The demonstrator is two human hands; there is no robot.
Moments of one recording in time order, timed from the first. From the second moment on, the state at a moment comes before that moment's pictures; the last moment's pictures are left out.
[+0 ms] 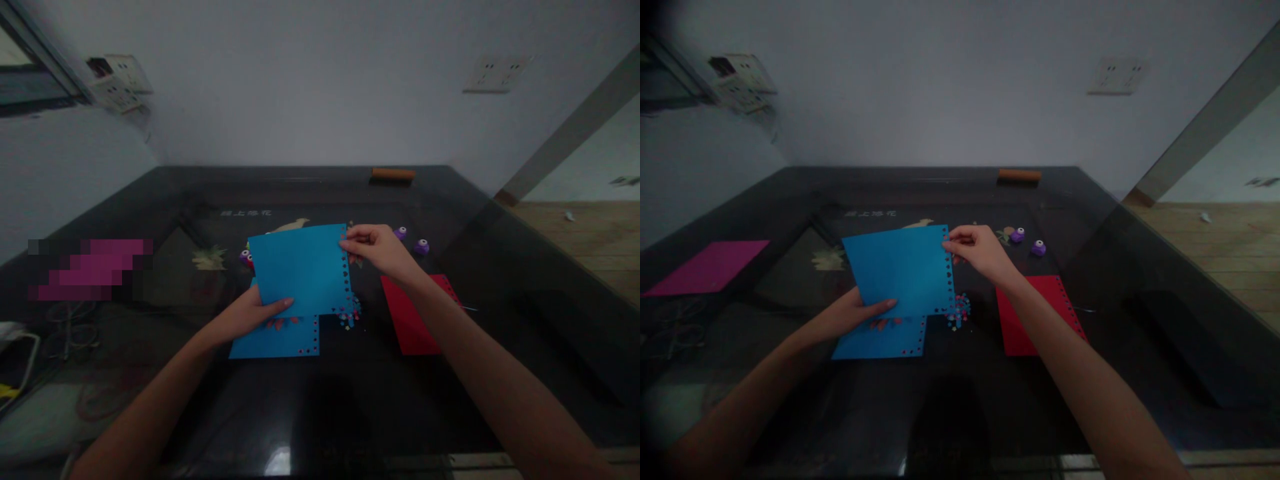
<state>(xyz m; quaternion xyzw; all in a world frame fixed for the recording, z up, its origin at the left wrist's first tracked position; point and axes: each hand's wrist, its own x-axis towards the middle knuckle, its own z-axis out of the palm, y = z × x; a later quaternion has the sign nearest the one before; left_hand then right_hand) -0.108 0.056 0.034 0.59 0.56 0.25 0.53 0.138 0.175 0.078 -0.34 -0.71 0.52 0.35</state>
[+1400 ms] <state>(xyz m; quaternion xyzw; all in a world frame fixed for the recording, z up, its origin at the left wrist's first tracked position) -0.111 0.070 0.033 0.35 0.51 0.63 0.46 0.044 0.180 0.012 -0.47 -0.86 0.11 0.17</state>
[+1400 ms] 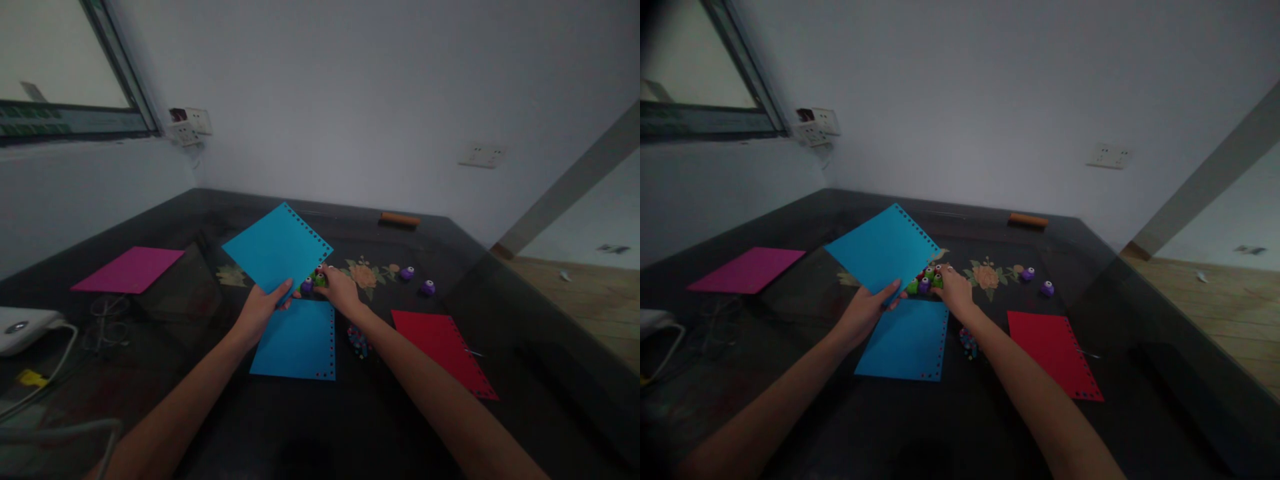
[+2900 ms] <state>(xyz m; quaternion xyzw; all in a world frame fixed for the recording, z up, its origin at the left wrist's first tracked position) -0.054 0.039 0.032 0.48 0.63 0.41 0.45 0.154 0.086 0.018 -0.36 -0.32 0.79 0.39</state>
